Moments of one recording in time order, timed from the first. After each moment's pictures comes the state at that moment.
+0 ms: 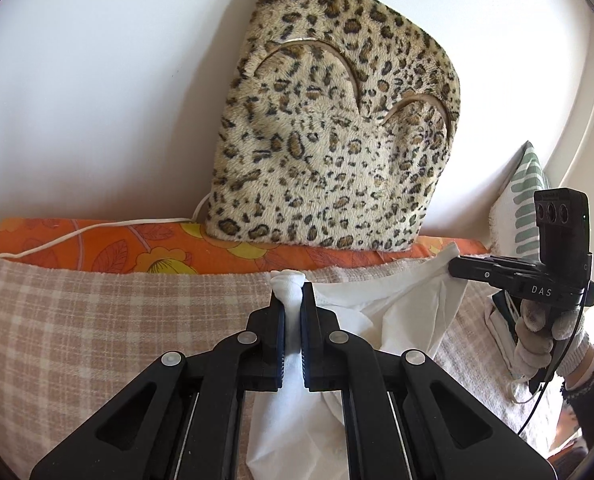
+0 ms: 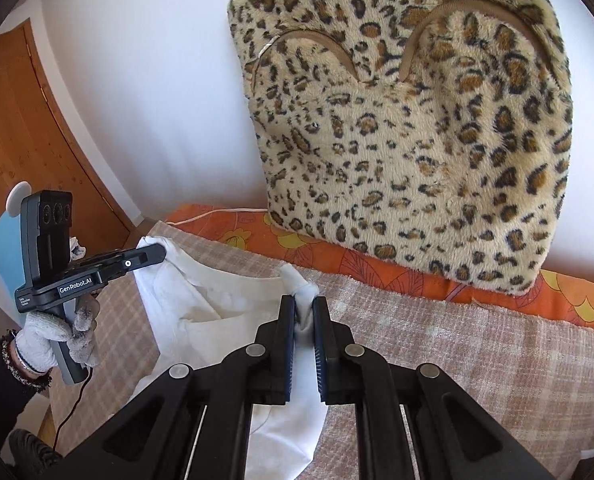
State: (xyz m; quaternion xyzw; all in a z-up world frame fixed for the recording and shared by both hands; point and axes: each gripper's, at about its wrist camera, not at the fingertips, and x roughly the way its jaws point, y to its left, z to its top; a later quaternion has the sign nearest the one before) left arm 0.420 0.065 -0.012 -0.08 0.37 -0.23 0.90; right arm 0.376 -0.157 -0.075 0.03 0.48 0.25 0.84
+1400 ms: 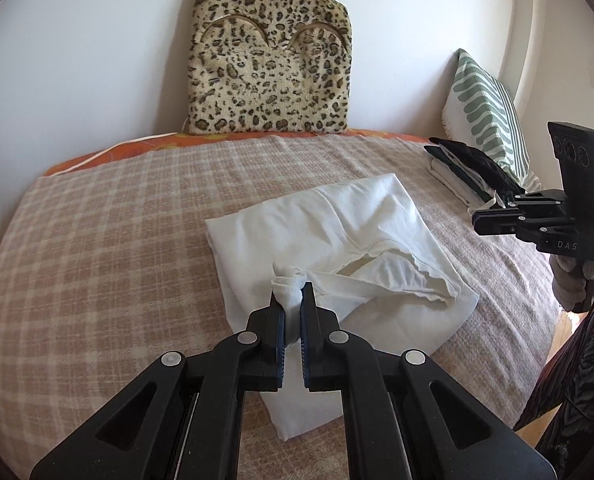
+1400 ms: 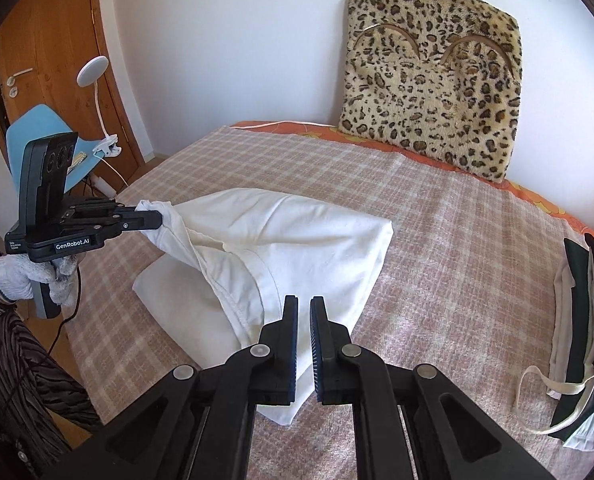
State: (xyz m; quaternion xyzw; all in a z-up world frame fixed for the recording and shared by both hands) left arm 0.170 0.065 -0.052 0.04 0.37 -0.25 0.89; right arm 0.100 -0.141 -0.040 -0.07 0.48 0.25 0.84
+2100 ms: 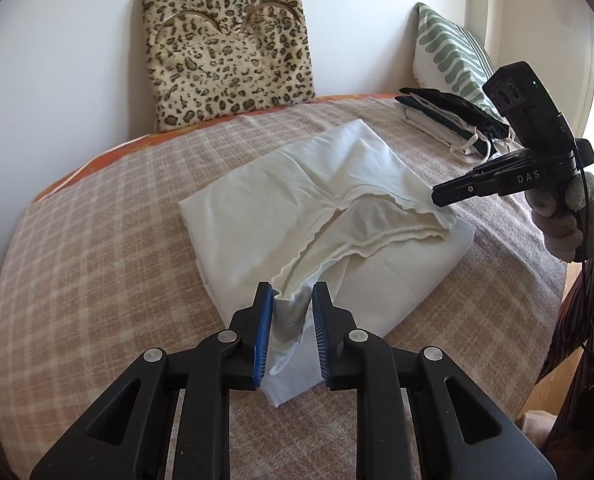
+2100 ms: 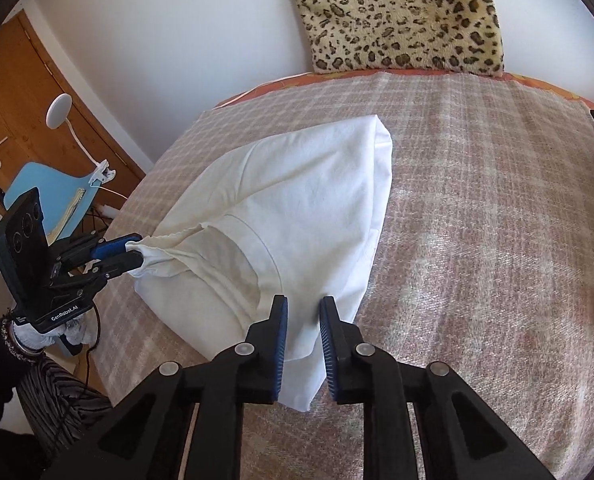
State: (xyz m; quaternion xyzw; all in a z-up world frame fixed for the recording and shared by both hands) left arm 0.143 0.049 -0.072 0.13 0.37 -0.28 0.87; right arm 0.106 -0.160 -0.098 0.07 0.56 0.23 0.79
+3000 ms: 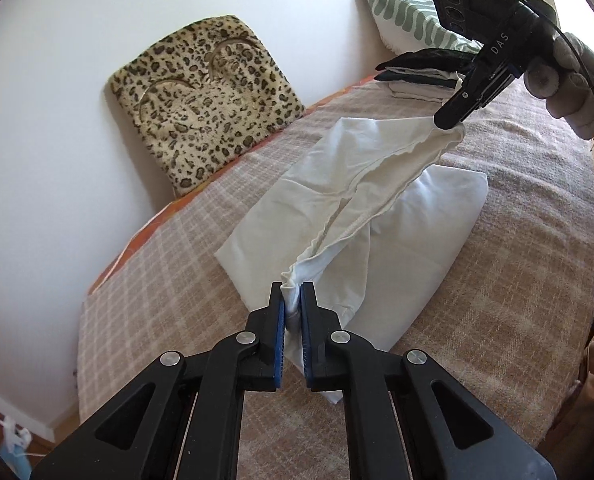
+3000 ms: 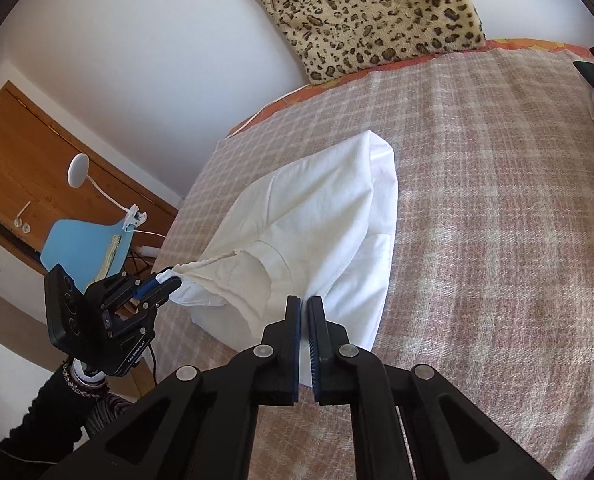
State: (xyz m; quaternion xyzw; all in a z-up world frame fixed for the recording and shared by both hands) left arm 0.112 0.035 -0.063 0.31 0.28 -0.27 0.87; right arm 0.106 -0.190 -0.076 0.21 0.57 0.24 0.76
